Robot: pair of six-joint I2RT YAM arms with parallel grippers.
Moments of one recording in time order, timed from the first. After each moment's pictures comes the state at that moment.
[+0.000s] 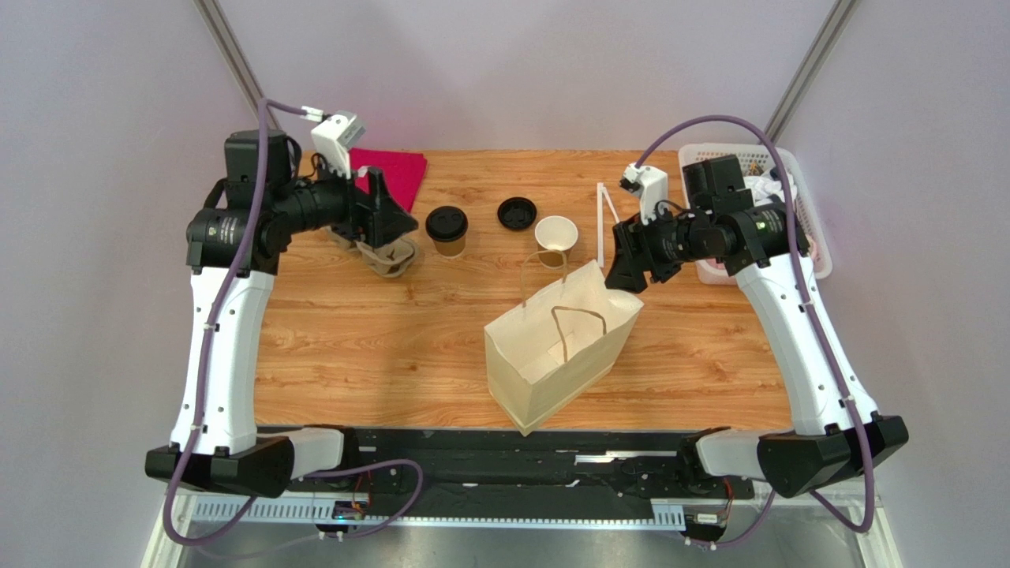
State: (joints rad) left arm -0.09 1.25 1.72 -1.02 0.68 0.03; right arm 0.27 1.30 1.59 -1.21 -0.51 -0.21
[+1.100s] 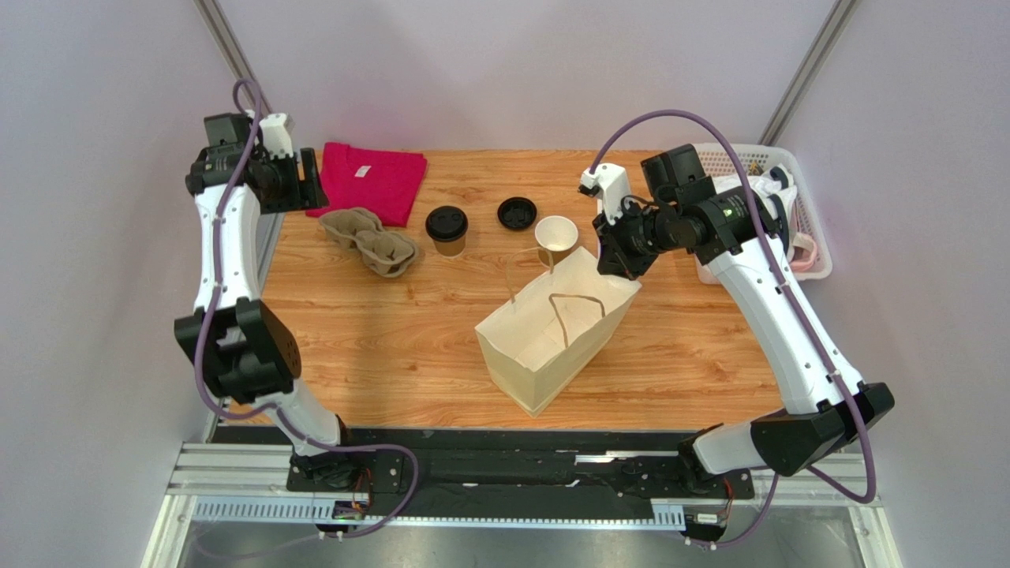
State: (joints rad) left arm 0.29 1.78 1.84 -0.91 0.30 0.17; right arm 0.44 1.41 1.70 -1.22 -0.38 -0.32
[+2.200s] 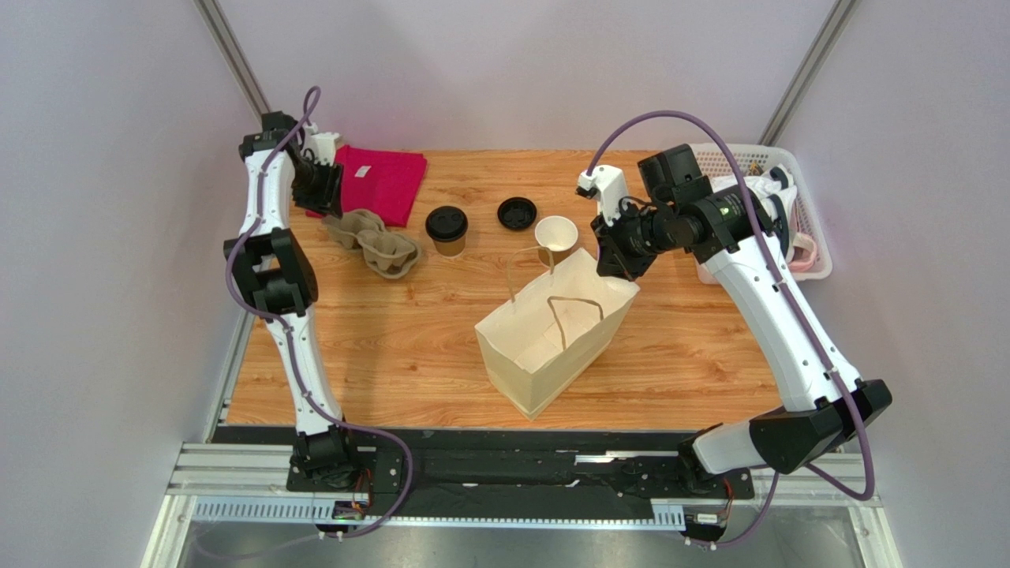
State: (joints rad) left arm 0.24 2.37 2.35 -1.15 0.31 0.42; right arm 0.44 1.42 1.71 -1.24 -0.37 -0.33
